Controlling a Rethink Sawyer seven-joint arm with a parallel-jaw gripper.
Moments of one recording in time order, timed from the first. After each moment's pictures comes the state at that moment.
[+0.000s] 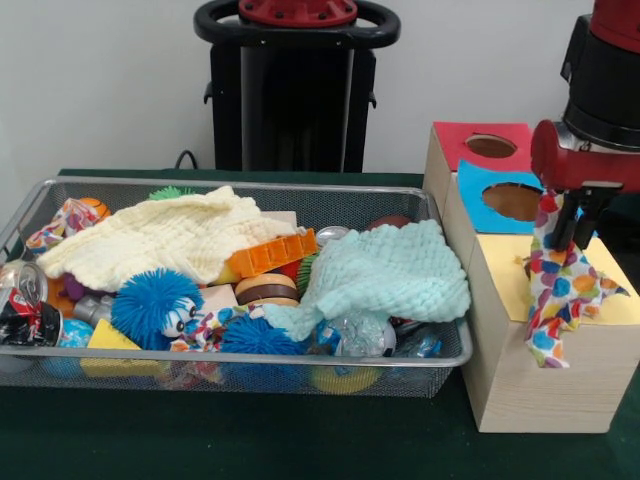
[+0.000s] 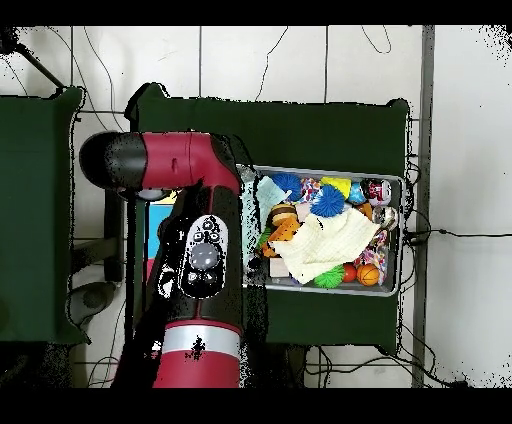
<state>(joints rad) 0.15 -0.44 -0.17 1.13 0.13 0.91 1.71</state>
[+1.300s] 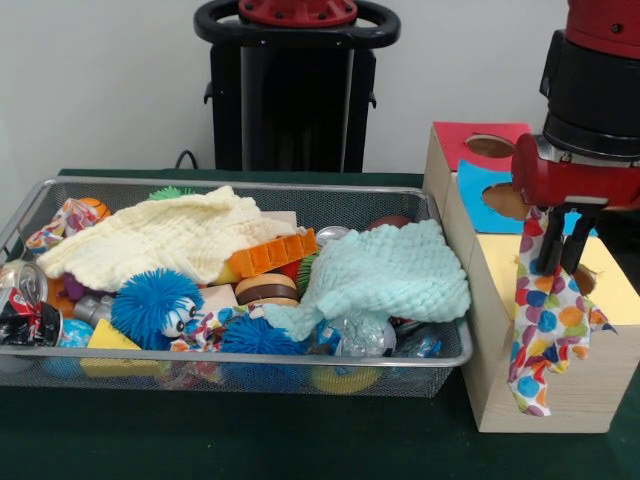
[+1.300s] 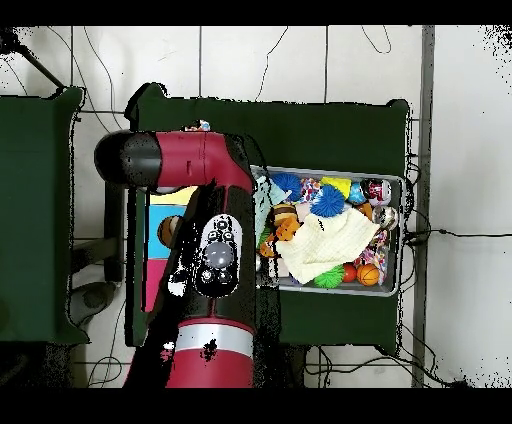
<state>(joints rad) 0.13 -0.44 -0.17 1.15 0.12 0.80 1.71</state>
